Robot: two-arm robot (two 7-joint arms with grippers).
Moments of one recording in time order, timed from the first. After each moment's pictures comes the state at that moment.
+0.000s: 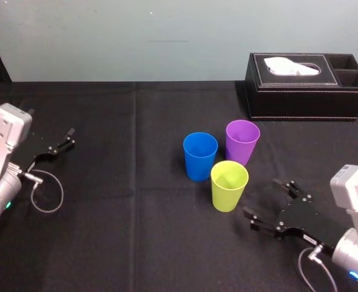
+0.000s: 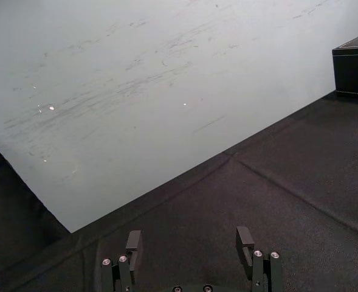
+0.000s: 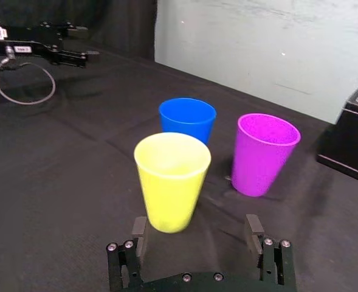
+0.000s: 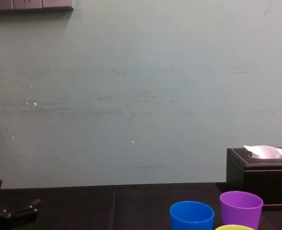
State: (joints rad) left arm -0.20 0.60 0.45 -1.41 -0.25 -0.12 0.03; right arm -0.12 0.72 -0.36 -1.70 0.40 -0.10 0.30
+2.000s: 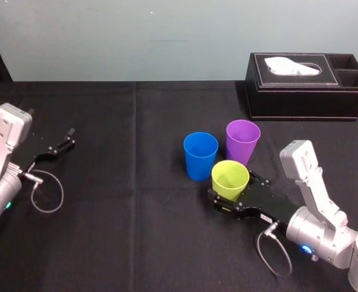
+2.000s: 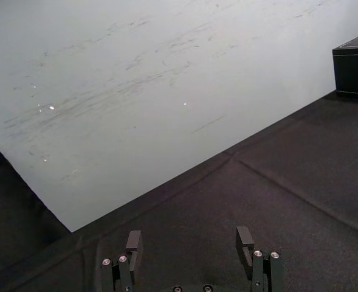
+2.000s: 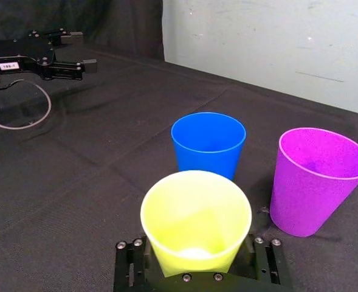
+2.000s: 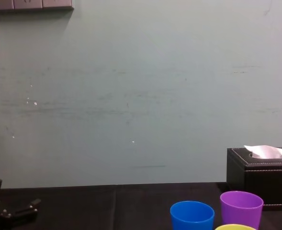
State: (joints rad) left arm -0.20 0.60 0.45 -1.41 -0.25 -0.12 0.03; right arm 0.04 0.48 -0.38 -1.57 0.32 0.06 0.39
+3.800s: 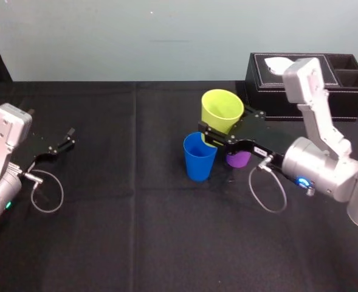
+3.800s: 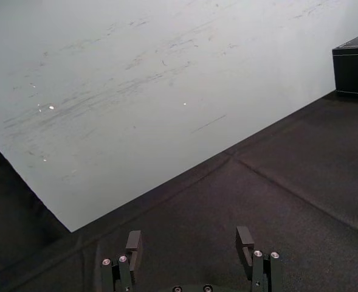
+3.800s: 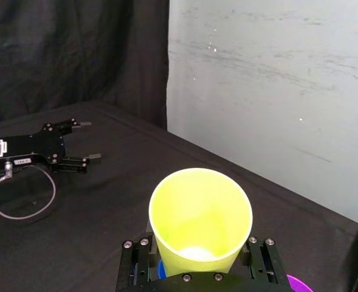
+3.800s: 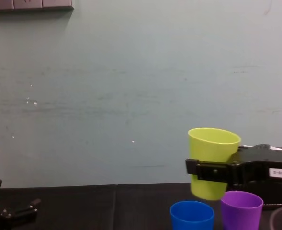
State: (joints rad) left arm -0.20 0.60 0.45 -1.41 -0.25 -0.12 0.03; right arm 0.22 0.47 -0.37 -1.68 0.36 0.21 0.40
